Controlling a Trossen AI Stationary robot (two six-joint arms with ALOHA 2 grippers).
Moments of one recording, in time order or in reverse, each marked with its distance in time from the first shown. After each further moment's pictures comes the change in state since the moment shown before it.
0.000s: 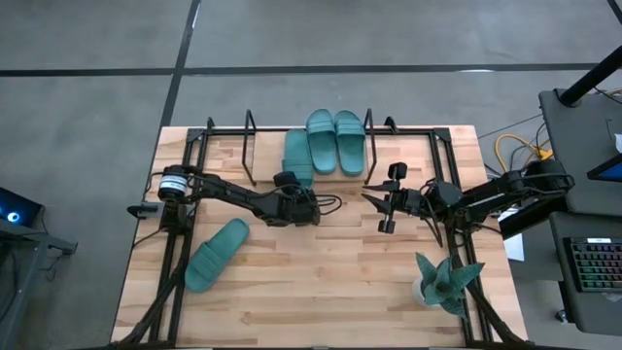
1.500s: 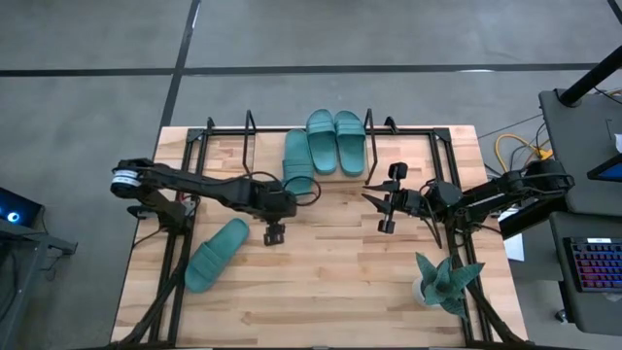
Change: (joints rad) left arm -0.004 -0.373 -0.032 -0.389 0.707 -0.038; right arm 0.000 0.000 0.000 -0.001 0.000 -0.026
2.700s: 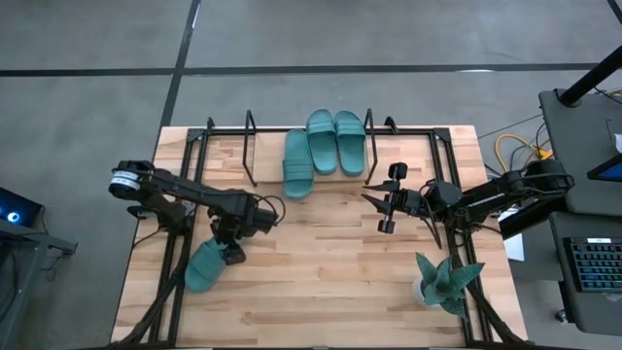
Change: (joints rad) left arm -0.078 -0.003 -0.116 -0.597 0.528 -0.329; right arm 0.000 0.000 0.000 -0.003 0.000 -0.001
